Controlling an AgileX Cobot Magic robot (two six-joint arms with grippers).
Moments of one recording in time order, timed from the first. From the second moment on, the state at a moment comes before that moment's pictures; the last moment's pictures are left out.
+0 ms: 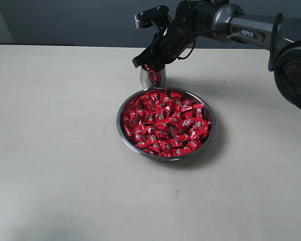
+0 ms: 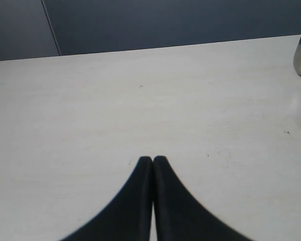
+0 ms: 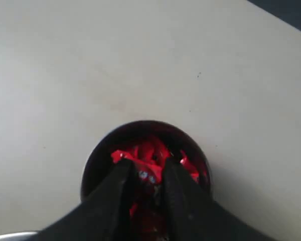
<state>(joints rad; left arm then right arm) 0.11 0.00 0.01 0.03 0.34 0.03 0.58 2.37 -1.97 0.18 0.62 -0.28</state>
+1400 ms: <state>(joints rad) 0.11 0.00 0.01 0.03 0.34 0.03 0.58 1.39 -1.18 0.06 0.79 -0.11</state>
